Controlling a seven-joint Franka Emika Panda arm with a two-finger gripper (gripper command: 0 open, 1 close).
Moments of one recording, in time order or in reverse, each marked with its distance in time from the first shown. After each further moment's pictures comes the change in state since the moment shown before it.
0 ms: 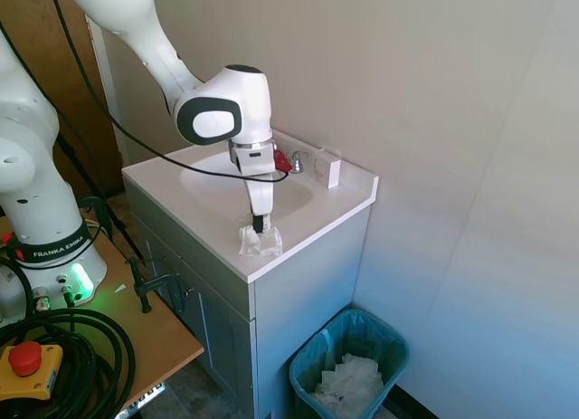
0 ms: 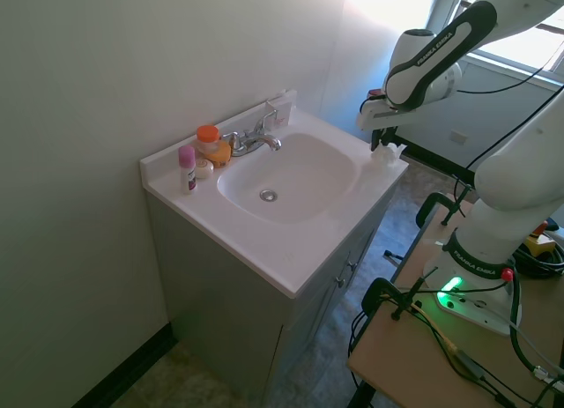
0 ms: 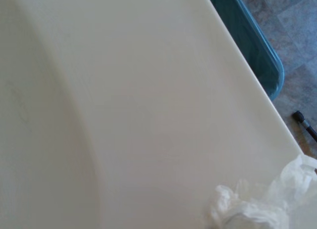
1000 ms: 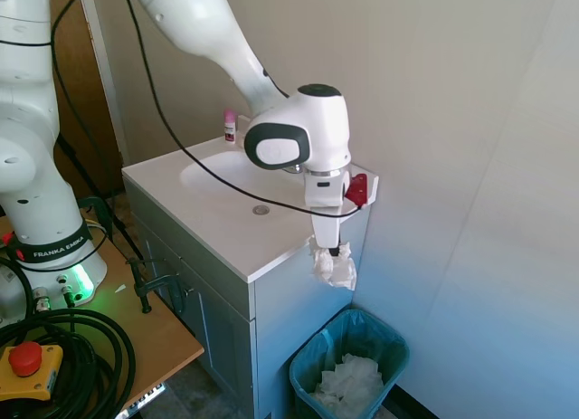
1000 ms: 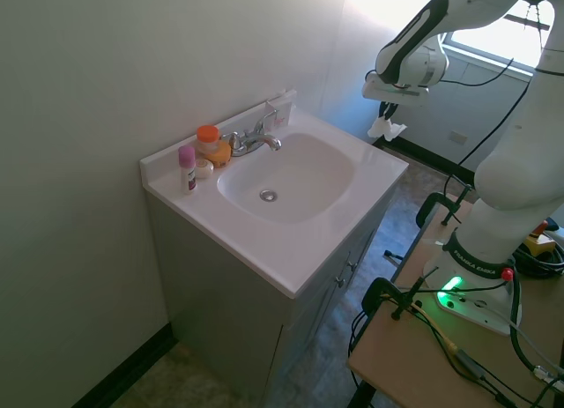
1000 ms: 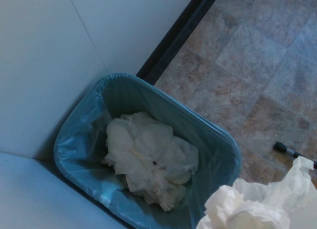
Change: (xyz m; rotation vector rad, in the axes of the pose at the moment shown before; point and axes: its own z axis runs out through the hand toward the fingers) arm 0.172 -0.036 0.046 0.074 0.070 0.427
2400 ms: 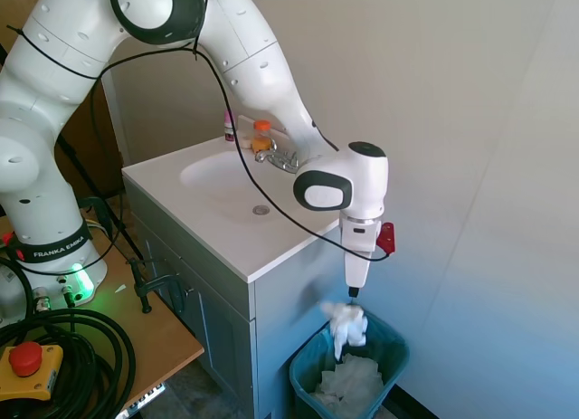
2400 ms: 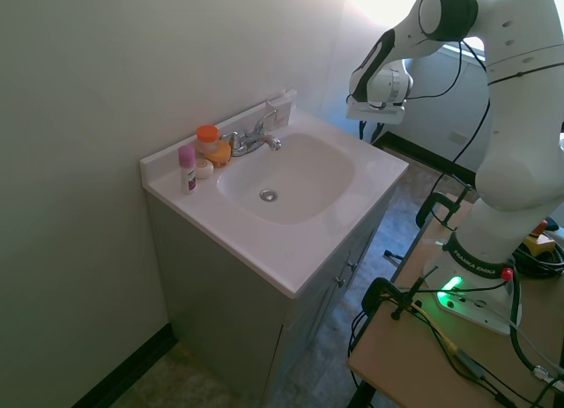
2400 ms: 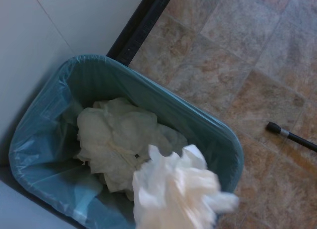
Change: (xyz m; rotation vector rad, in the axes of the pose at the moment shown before) arm 0.025 -0.033 0.097 -0.123 -0.020 0.021
